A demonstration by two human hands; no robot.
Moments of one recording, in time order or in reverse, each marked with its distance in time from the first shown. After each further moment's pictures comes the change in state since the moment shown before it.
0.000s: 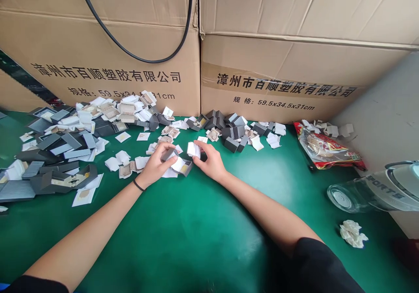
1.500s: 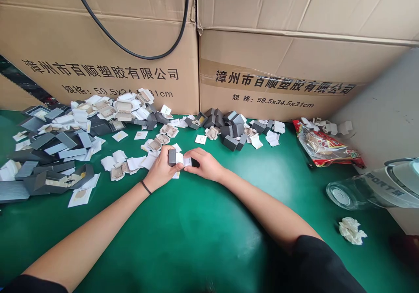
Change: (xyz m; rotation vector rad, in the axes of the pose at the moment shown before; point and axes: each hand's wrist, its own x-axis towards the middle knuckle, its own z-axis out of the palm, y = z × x) left_hand -0.004 -0.012 0.022 0.308 0.044 0.112; right_hand 0.004 -0.007 -0.004 -0.060 -0.357 -0.250
